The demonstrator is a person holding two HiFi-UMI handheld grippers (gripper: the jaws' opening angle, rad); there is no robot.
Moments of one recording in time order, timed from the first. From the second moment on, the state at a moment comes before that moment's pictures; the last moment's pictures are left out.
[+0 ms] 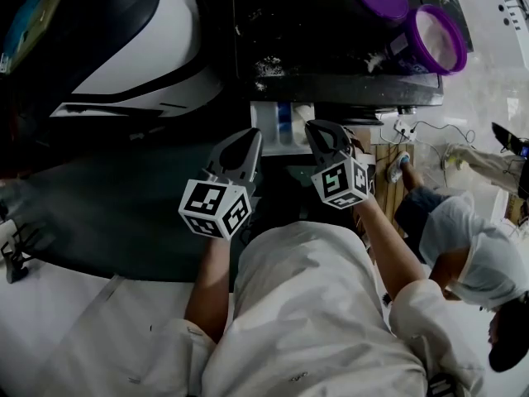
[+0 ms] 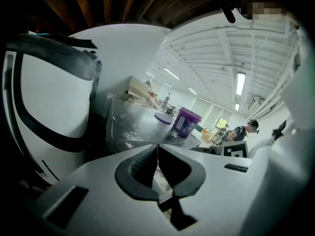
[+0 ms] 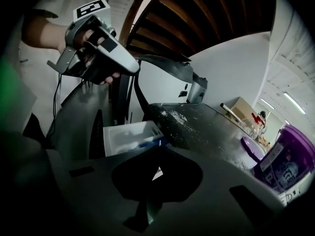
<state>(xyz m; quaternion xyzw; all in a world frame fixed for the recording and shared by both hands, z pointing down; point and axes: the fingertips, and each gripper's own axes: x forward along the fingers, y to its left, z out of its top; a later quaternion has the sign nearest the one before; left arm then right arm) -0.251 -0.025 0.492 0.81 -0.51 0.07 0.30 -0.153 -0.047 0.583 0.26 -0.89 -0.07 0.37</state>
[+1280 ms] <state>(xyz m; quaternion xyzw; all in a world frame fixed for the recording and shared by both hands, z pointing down) -0.251 -0.028 0.488 0.81 -0.51 0.07 0.29 -0.162 -0.025 0.577 0.19 -0.84 -0.29 0.42</state>
